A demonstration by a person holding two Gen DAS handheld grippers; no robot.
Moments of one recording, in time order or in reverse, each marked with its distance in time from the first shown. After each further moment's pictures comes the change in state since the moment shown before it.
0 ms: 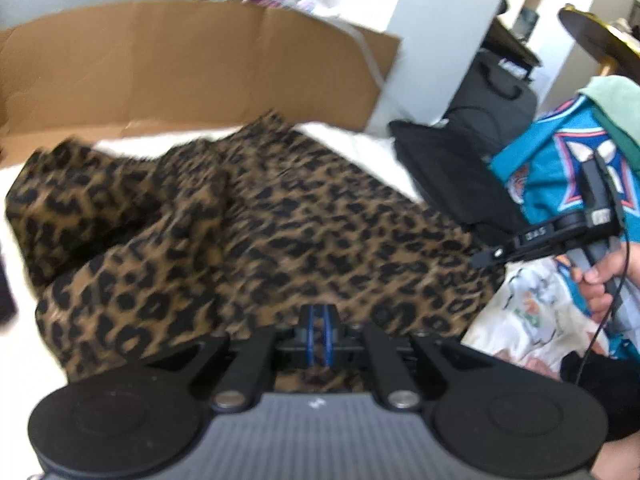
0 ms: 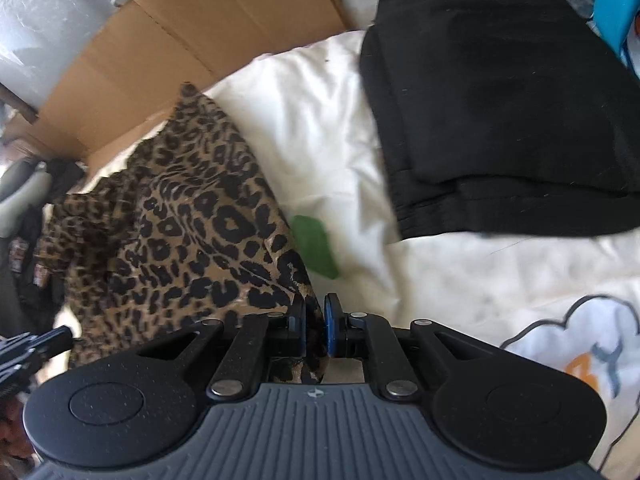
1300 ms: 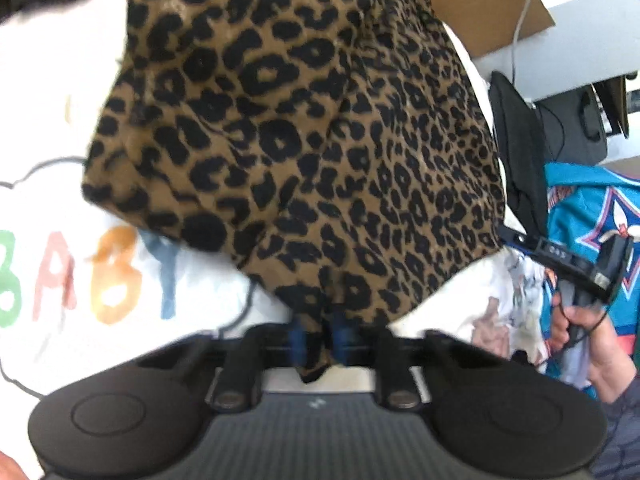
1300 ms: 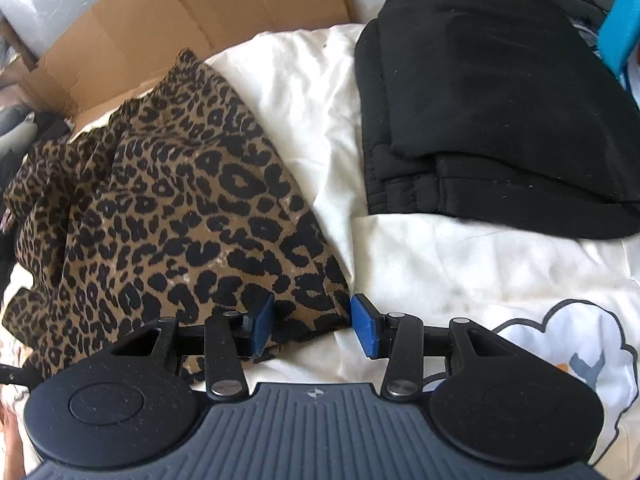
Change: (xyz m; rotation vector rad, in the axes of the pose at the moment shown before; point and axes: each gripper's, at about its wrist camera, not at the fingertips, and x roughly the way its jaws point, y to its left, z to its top) left arm 0.000 0.069 -0.082 -0.478 0.385 -0.160; right arm 0.009 0.001 -0.027 -0.162 -0.024 -0.077
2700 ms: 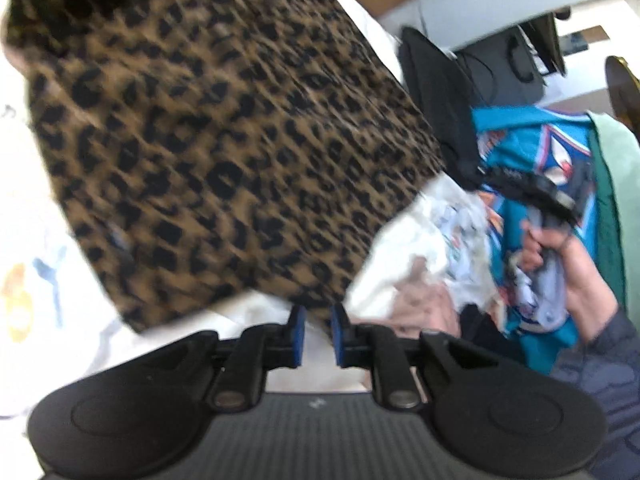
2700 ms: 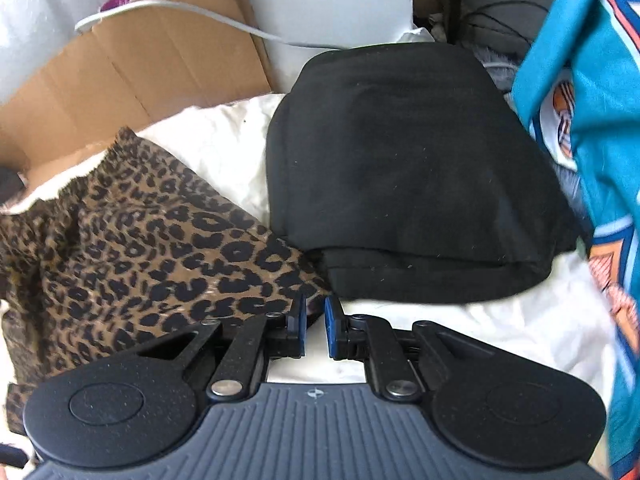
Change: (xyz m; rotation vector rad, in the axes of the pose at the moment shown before) left arm -0.027 -0.026 -0.002 0.193 0.043 -0.125; right arm -0.057 -0.022 0.034 0.121 -0.116 -0.150
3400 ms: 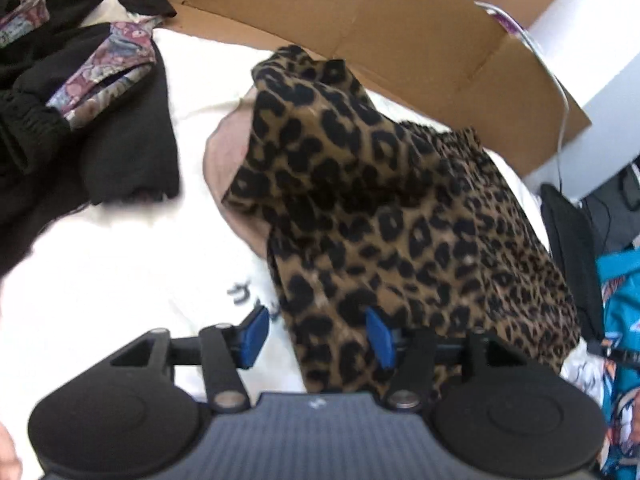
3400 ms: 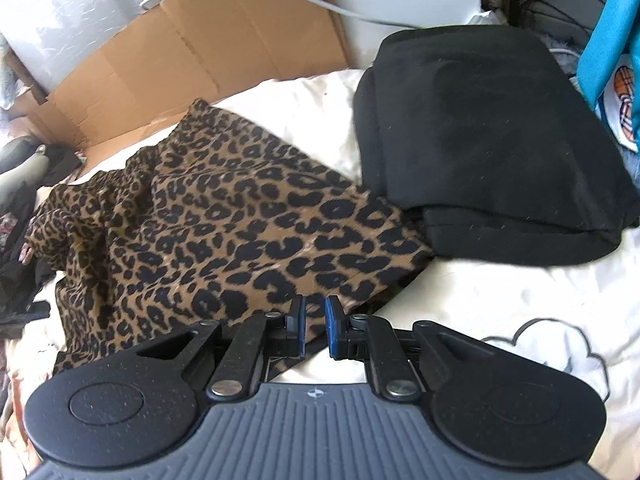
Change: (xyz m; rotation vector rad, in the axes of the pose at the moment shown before) left arm -0.049 0.094 0.055 -0.126 -0.379 0.307; right arm -0.004 0.037 -0.022 -0.048 0.053 0.159
